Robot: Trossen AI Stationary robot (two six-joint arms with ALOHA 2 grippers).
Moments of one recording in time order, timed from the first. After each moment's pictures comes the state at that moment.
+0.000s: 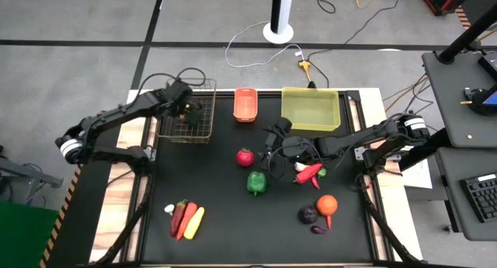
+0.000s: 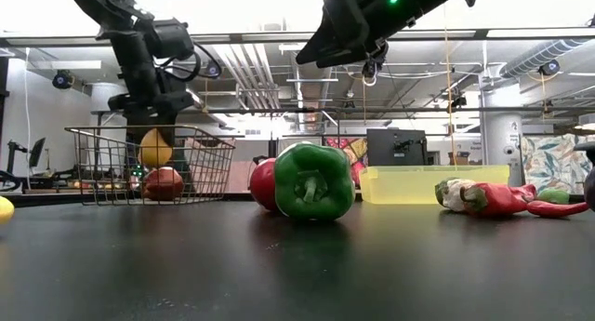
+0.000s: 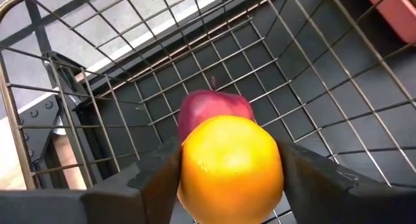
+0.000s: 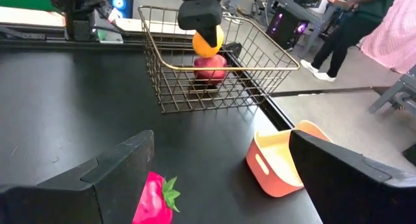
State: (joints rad) left arm 0.74 1.20 0.85 -0.72 -0.30 -0.23; right arm 0.10 1.53 0.97 0.17 0.58 -0.05
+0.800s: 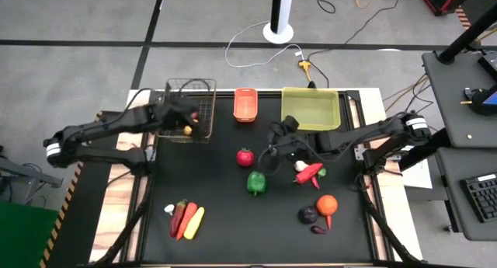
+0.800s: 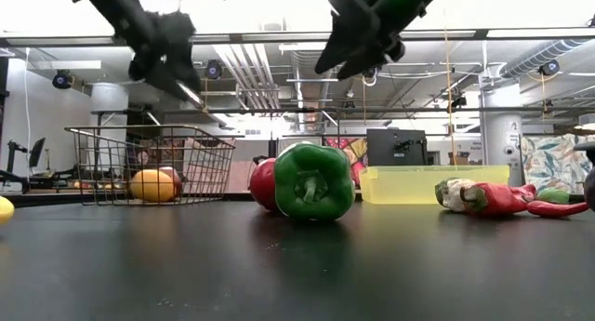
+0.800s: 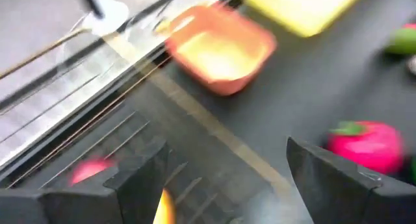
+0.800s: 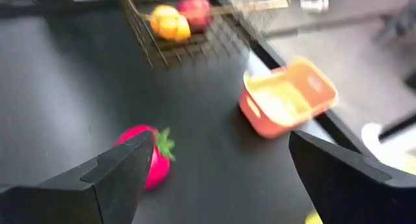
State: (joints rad) left arm 0.34 0.98 0.84 -0.61 -0.28 -0.26; right arm 0.09 1.52 1.13 -0.30 0.58 0.25
